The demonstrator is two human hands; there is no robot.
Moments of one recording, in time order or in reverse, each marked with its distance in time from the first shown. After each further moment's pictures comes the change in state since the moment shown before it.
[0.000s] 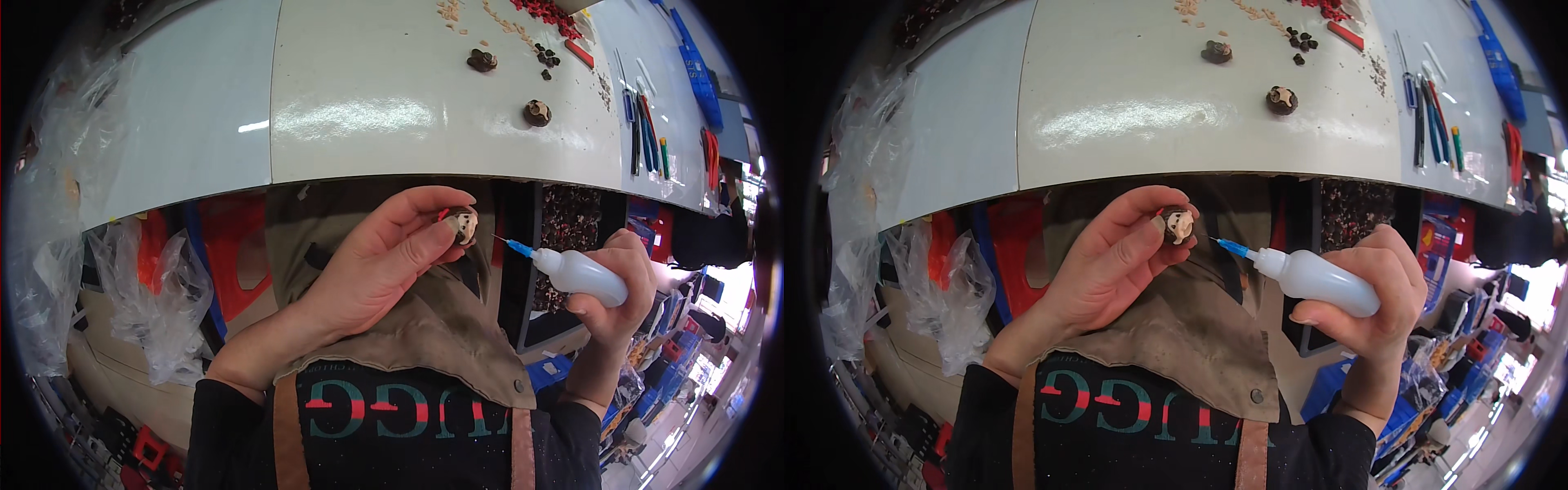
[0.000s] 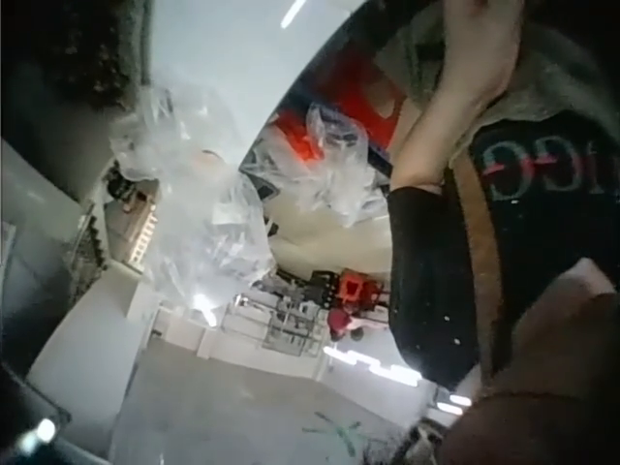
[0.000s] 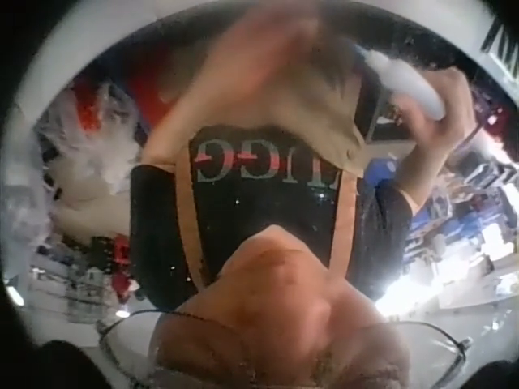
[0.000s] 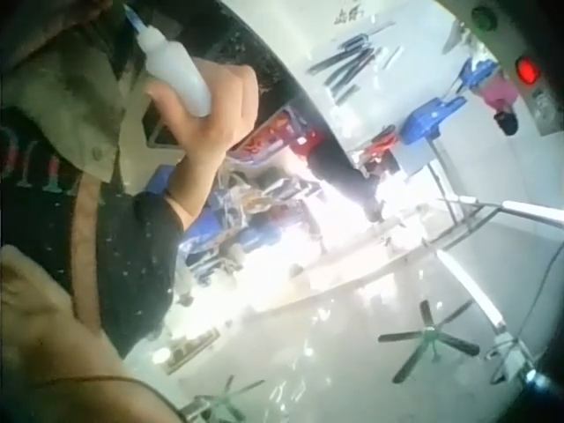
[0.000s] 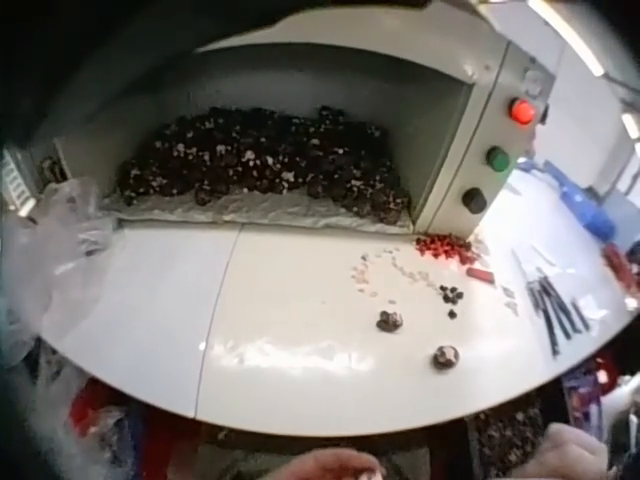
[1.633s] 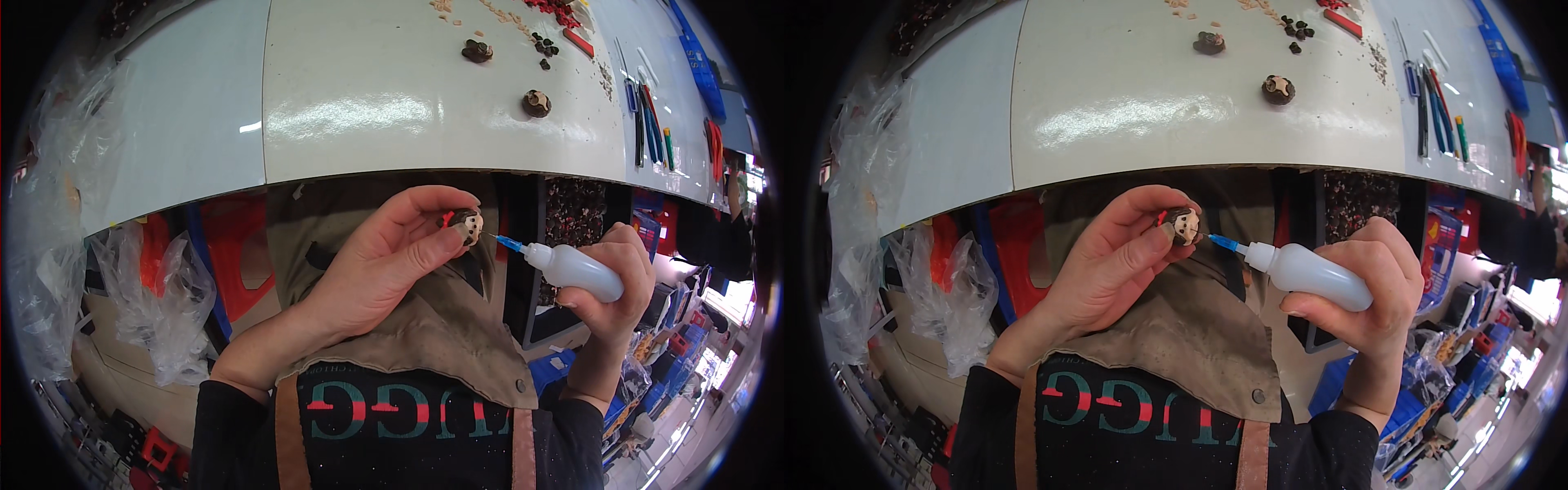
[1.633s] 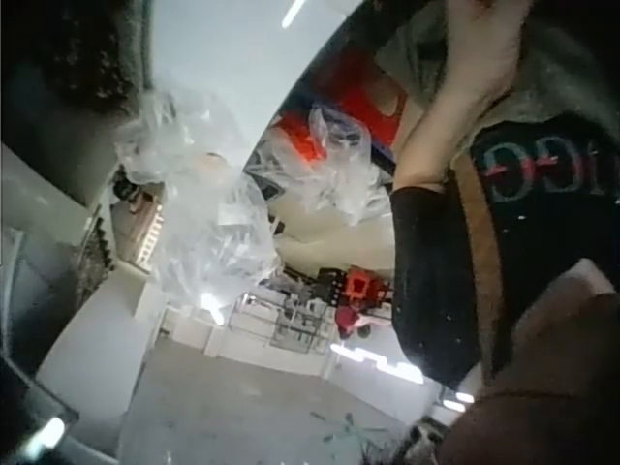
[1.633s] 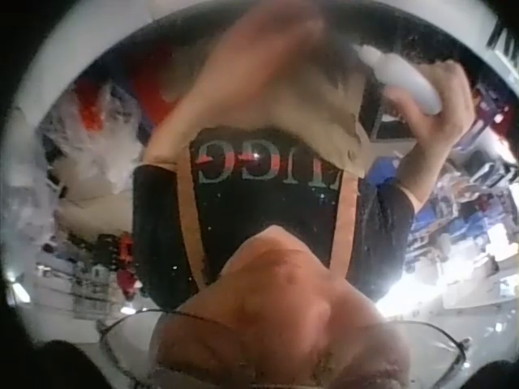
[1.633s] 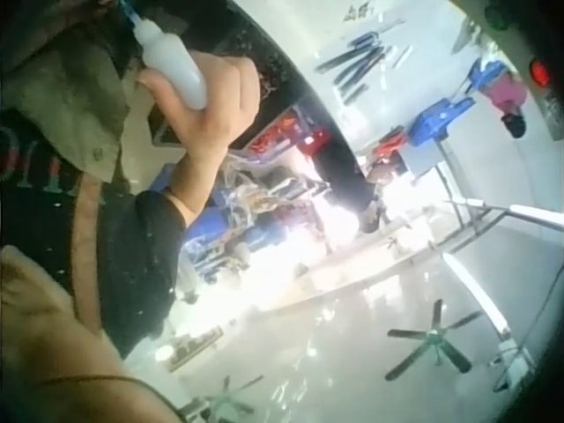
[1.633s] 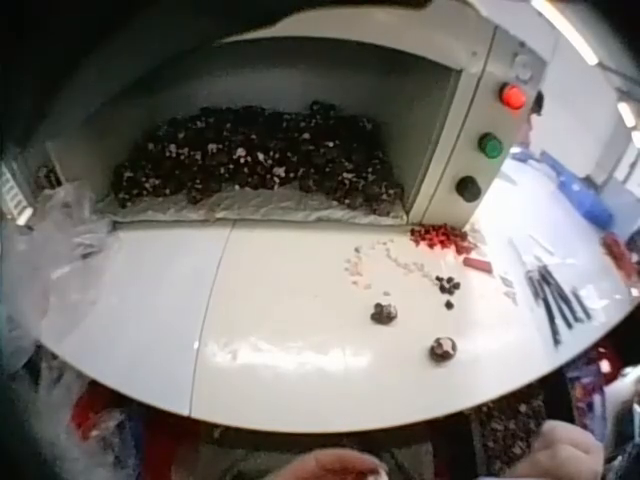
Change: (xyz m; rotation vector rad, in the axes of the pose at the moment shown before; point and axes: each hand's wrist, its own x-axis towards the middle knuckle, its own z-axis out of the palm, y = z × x) left_hand 0.001 -0.005 0.002 0.090 0.019 0.010; right_hand -0.002 -0.001 0.007 0.010 -0.036 0.019
